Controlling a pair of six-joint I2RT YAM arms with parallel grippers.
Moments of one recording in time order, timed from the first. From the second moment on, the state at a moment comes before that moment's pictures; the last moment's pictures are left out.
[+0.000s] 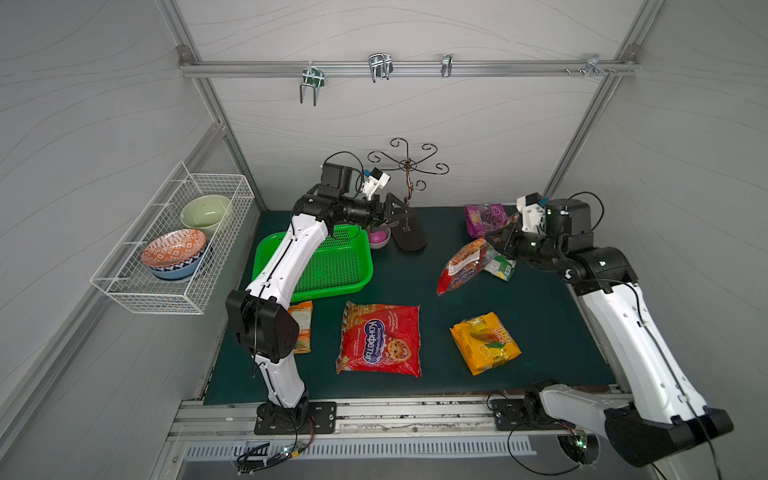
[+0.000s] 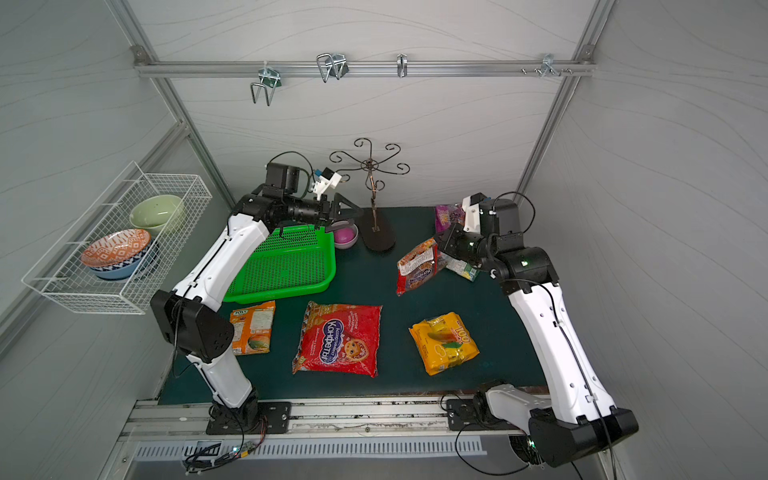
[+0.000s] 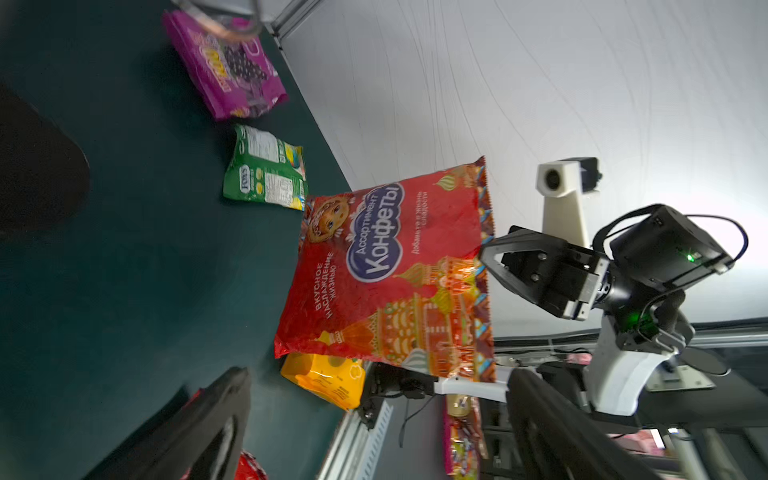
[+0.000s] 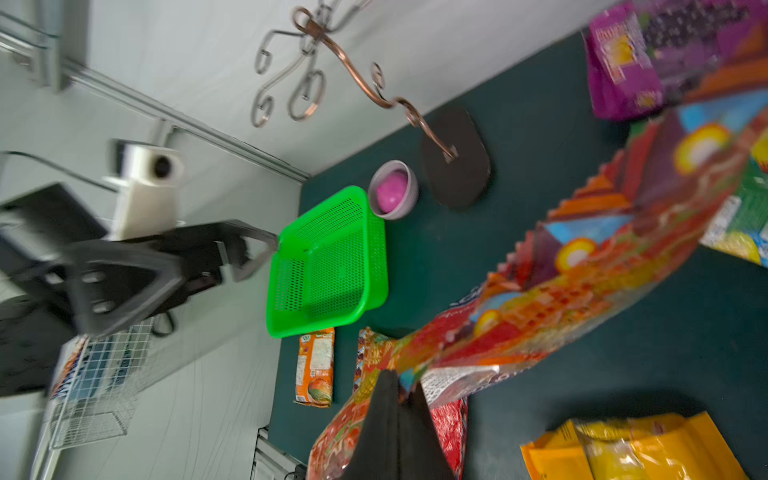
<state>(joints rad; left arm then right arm) -0.33 1.80 1.97 -0.85 0.99 -0.35 0.31 1.16 1.46 -0.88 -0.33 0.66</state>
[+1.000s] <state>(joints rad) -0.83 1.85 1.91 -0.95 0.34 0.47 0.32 1.24 1.31 -0.96 -0.29 1.40</state>
